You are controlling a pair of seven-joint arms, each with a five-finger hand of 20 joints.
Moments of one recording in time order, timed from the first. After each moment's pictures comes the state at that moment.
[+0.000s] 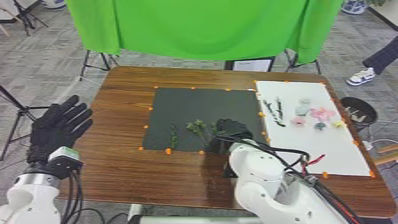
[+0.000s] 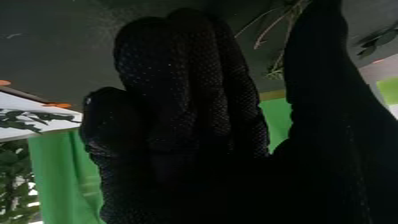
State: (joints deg) left arm 128.9 -47.0 -99.7 -121.6 19.0 15.3 21.0; right arm -79.4 -61.9 45.4 -115.1 -127.4 -20.1 52.4
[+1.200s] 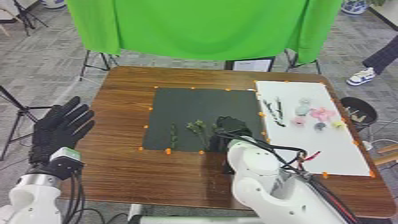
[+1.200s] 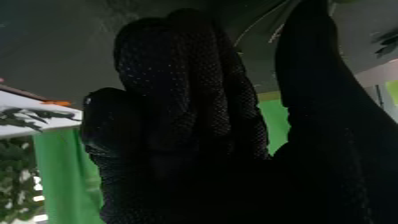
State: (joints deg) left arm 128.5 -47.3 -99.2 -121.2 18.1 14.6 20.8; right arm -77.5 -63.1 45.2 -112.6 -126.5 -19.6 53.3
